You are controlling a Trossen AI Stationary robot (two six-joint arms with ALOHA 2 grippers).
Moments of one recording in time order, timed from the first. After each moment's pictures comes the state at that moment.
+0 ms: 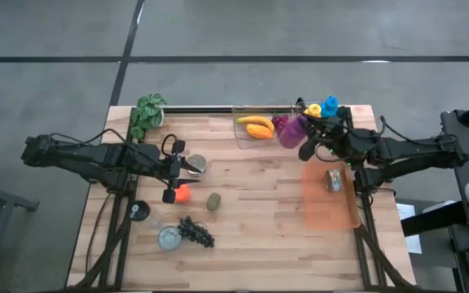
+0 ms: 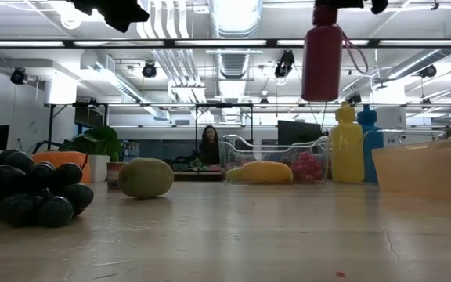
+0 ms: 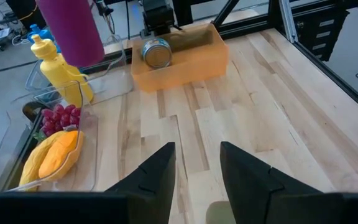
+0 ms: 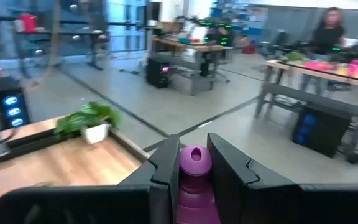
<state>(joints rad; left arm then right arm) -0.12 0.92 0.80 -0.34 -0.06 0.19 0.08 0.86 0.87 -0.10 0.89 0.03</state>
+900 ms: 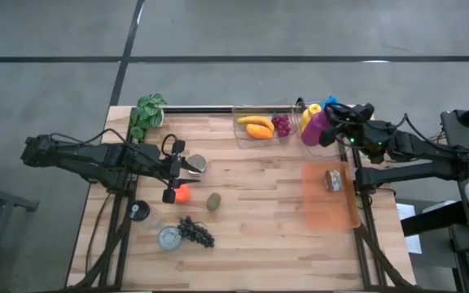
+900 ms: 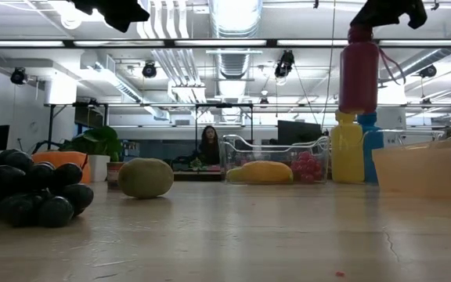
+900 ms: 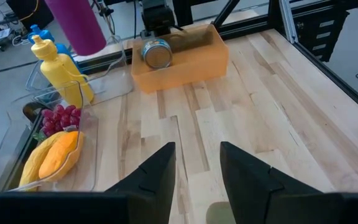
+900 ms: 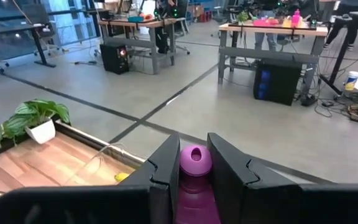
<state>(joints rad) -0.12 0.92 0.80 -0.33 -0.06 0.19 -0.06 0.65 0.86 -0.48 0.93 0.29</state>
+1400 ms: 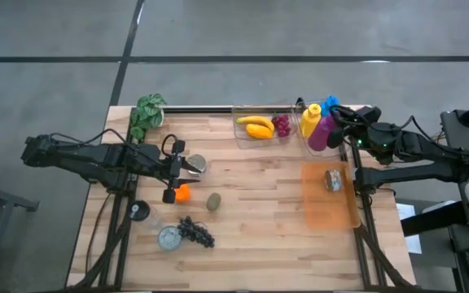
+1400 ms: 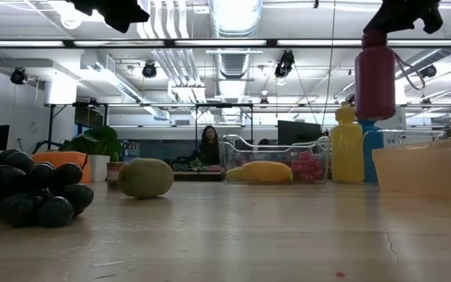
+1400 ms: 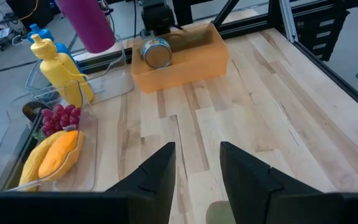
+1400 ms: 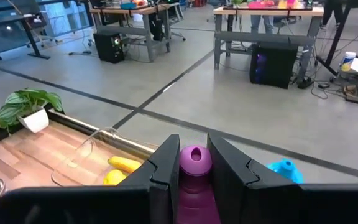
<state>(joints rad) -0.12 0.92 0.79 -0.33 -0.06 0.19 -0.06 0.57 0.86 -0.66 0.93 0.40</state>
